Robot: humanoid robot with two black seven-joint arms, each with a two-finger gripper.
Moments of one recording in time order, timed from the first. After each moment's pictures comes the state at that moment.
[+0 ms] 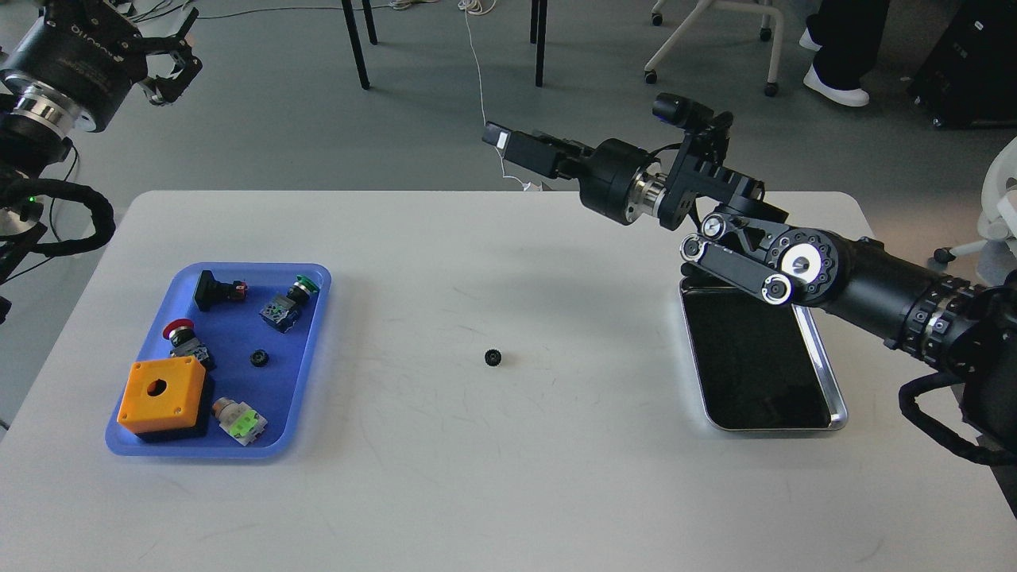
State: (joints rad) left arm -0.89 0.69 -0.74 -0.92 -0.09 -0.37 -0.24; right arm 1.17 -0.20 0.10 0.73 -0.98 -0.07 0.49
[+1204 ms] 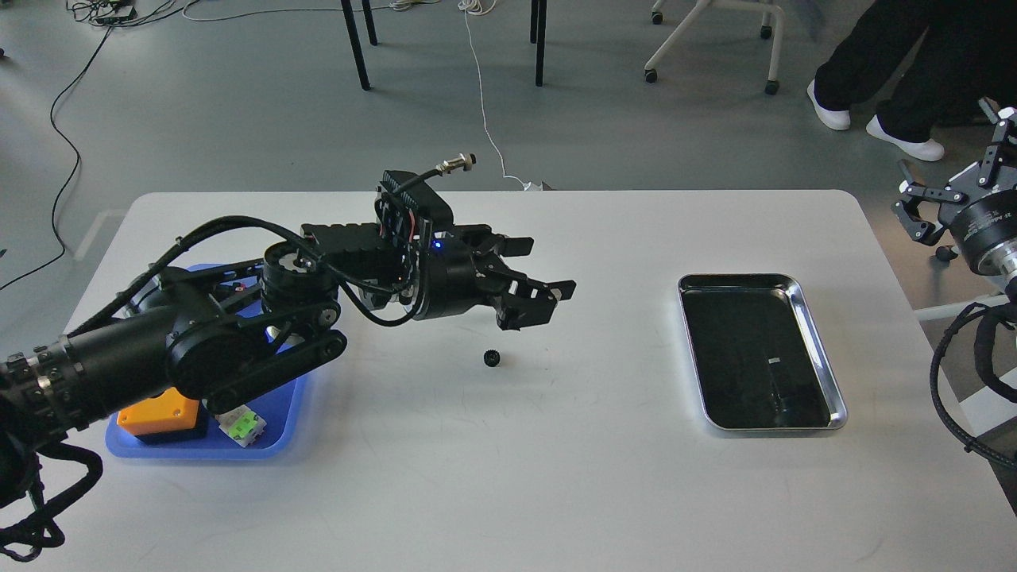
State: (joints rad) left arm -0.94 0.30 -0.28 -1.21 1.92 -0.14 -0.26; right arm 0.67 -0.74 0.42 0.79 0.29 0.38 0.49
